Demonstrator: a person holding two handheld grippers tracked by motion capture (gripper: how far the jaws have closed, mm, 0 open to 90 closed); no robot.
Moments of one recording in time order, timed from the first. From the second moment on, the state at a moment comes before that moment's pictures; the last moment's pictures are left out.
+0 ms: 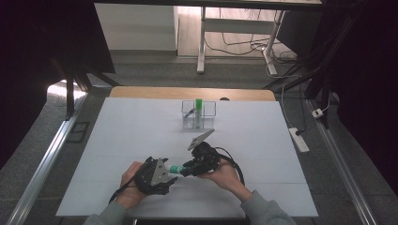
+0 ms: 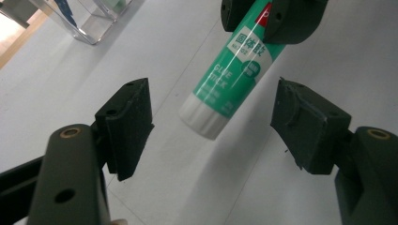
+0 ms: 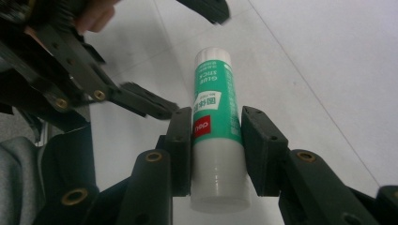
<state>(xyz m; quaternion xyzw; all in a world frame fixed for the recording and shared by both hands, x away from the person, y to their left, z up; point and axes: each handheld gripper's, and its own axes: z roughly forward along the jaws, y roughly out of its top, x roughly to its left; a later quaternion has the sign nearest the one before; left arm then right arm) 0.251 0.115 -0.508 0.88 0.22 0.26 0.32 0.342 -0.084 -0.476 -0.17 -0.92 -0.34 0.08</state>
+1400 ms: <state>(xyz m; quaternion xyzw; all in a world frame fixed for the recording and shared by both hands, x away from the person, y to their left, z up) 0.260 0.128 -0.501 0.87 0.24 0.22 0.38 0.329 -0.094 -0.451 -0.15 -0.87 -0.48 0.00</state>
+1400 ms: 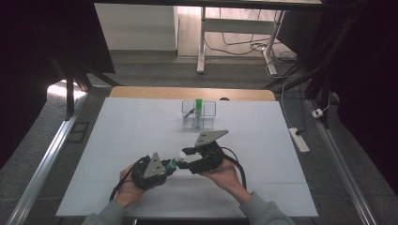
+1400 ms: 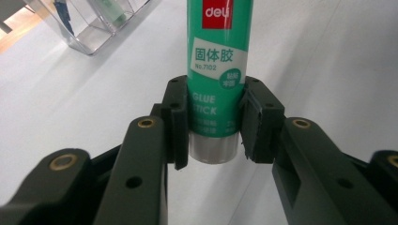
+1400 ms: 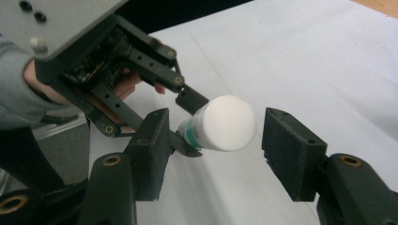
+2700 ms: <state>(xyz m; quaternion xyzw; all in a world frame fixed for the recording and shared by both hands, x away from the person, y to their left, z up) 0.259 0.120 -0.502 0.87 0.23 0.20 0.39 0.321 -0.081 -0.464 -0.15 -0.88 -0.45 -0.03</state>
